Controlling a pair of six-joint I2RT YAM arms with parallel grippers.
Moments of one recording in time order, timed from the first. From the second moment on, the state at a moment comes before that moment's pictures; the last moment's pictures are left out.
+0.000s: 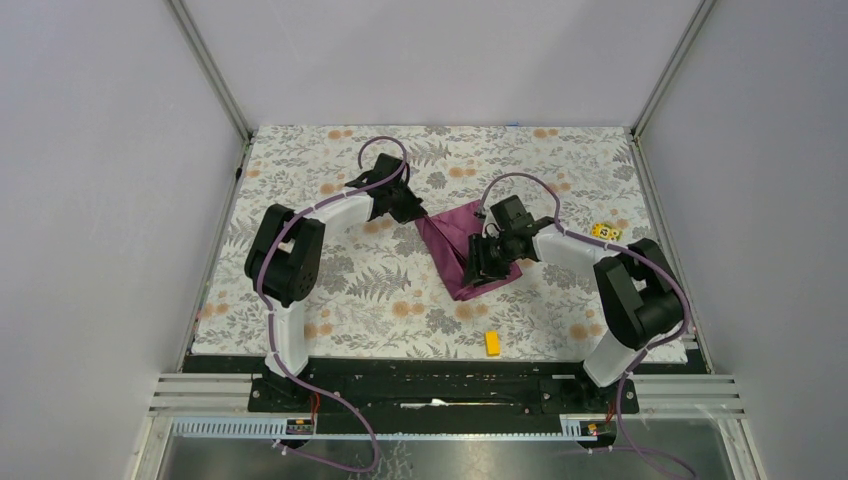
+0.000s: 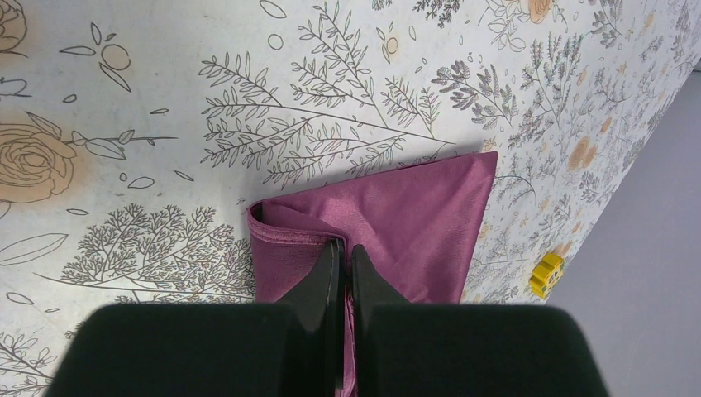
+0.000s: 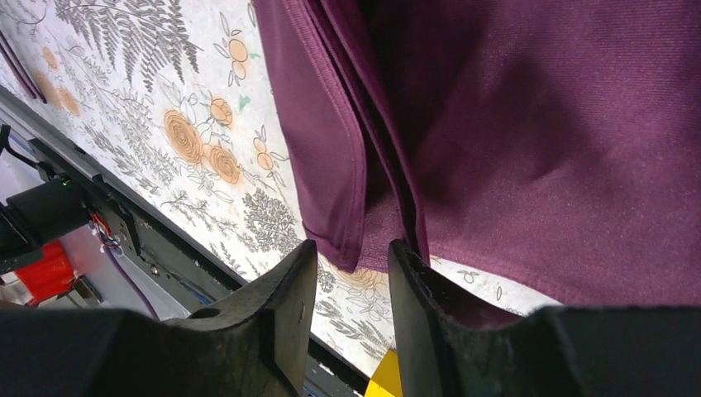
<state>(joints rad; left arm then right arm) -0.44 1.99 1.38 -0.25 0.11 -1.11 0.49 1.66 0.94 -0.41 -0.47 0.42</state>
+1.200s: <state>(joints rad) -0.44 2.05 1.38 -0.14 0.15 -1.11 0.46 1.66 0.95 -0.46 -0.30 0.39</state>
